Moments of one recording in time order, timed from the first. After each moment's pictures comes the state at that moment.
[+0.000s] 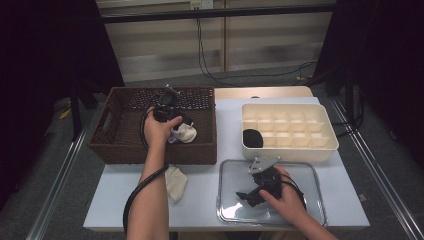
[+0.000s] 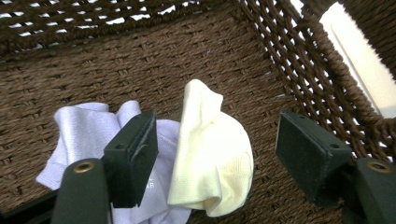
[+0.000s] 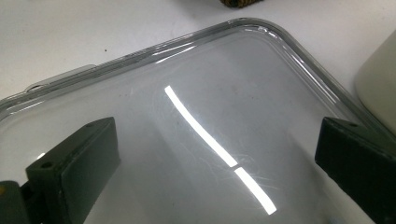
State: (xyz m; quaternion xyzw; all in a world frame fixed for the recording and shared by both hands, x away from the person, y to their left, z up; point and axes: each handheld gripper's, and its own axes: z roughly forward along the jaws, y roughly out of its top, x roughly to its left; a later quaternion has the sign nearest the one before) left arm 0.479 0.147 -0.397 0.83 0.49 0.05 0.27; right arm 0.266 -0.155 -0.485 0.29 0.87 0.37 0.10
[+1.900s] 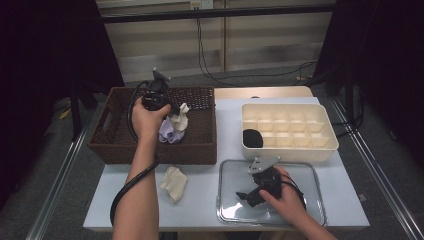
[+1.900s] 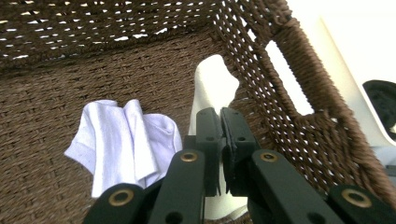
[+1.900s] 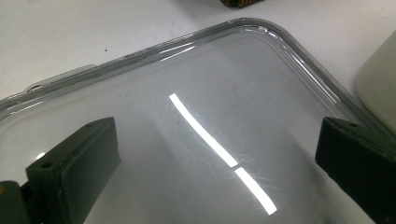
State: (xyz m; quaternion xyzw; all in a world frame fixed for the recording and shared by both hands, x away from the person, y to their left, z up) left arm 0.463 0.161 -0.328 0.82 0.50 0.03 0.29; right arm 0.265 -0.155 -0.485 0.29 0.87 0.37 0.10
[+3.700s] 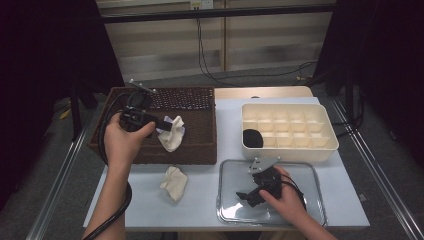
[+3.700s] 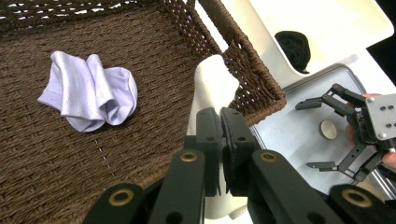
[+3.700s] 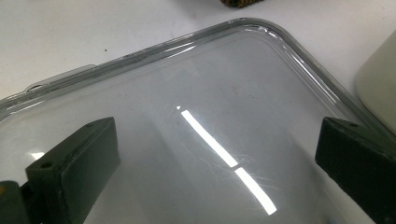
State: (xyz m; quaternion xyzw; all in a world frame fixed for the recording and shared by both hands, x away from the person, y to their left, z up) left arm 0.372 0.188 -0.287 0.83 0.45 0.00 0.32; right arm 0.266 -0.155 -0.485 0.29 0.87 0.37 0.10
